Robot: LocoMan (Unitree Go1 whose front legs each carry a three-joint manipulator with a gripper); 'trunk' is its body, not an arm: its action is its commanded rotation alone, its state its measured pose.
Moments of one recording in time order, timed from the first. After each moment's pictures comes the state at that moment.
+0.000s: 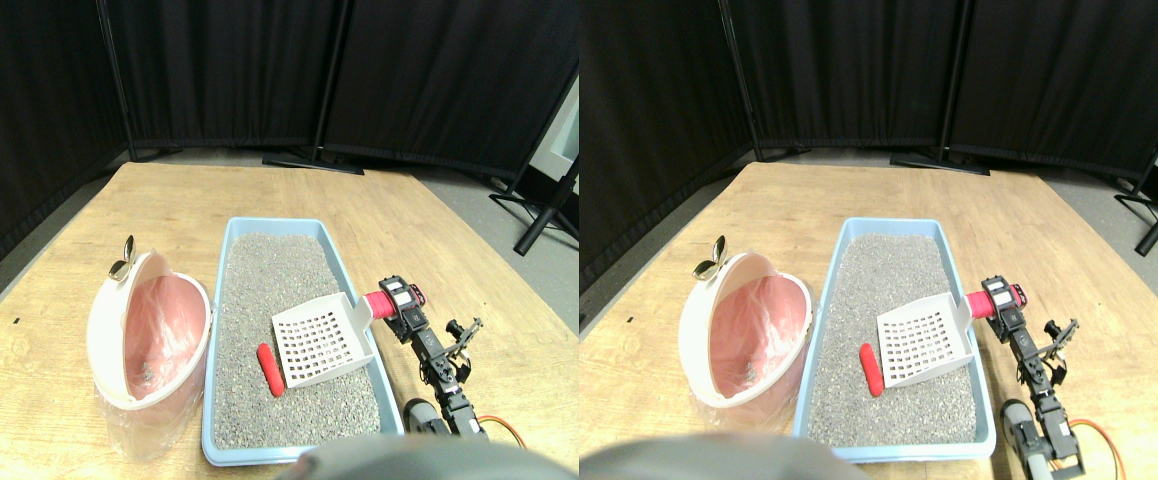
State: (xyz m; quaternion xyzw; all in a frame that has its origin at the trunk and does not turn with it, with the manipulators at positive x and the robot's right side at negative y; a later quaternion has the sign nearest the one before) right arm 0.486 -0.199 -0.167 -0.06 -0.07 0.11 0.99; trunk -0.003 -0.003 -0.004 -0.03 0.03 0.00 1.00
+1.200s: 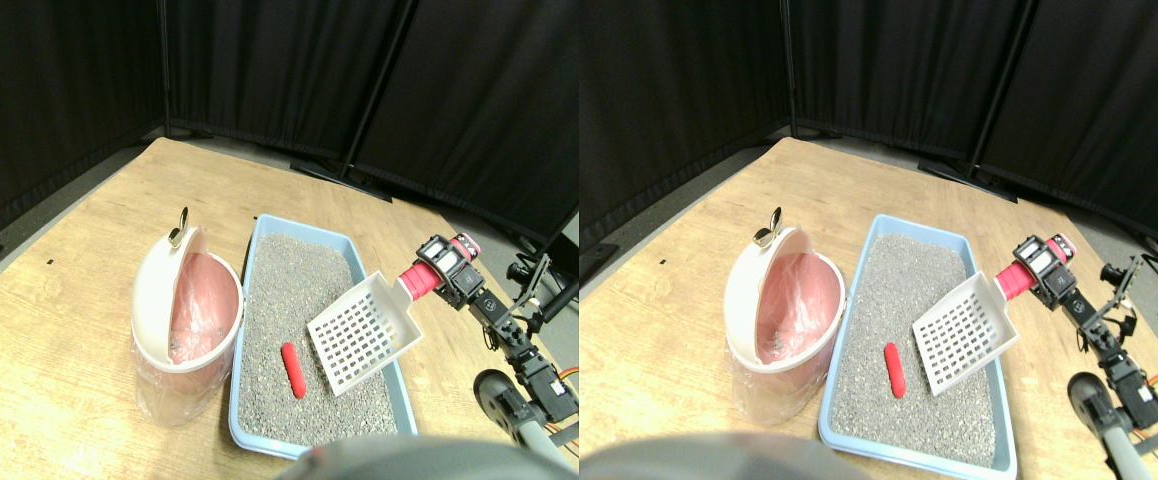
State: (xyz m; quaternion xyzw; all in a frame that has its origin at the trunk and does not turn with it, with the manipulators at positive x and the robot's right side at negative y) right arm 0.503 -0.171 -0.088 -0.25 -0.08 0.25 0.93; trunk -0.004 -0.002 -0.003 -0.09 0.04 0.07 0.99
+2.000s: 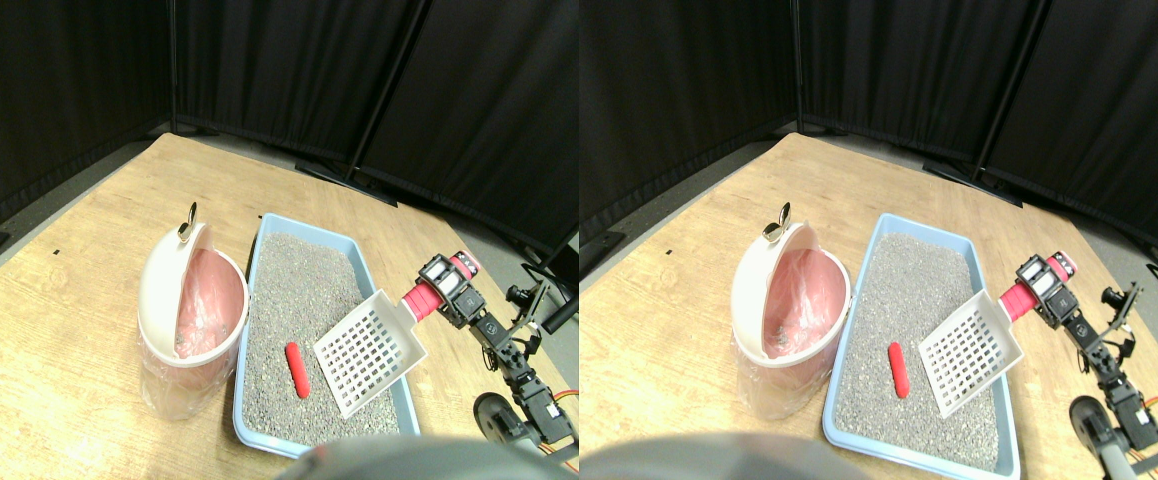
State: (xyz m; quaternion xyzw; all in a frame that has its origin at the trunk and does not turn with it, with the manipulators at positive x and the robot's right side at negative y) right arm 0.497 -0.169 -0.107 -0.28 -0.12 0.27 0.91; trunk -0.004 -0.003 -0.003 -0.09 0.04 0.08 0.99
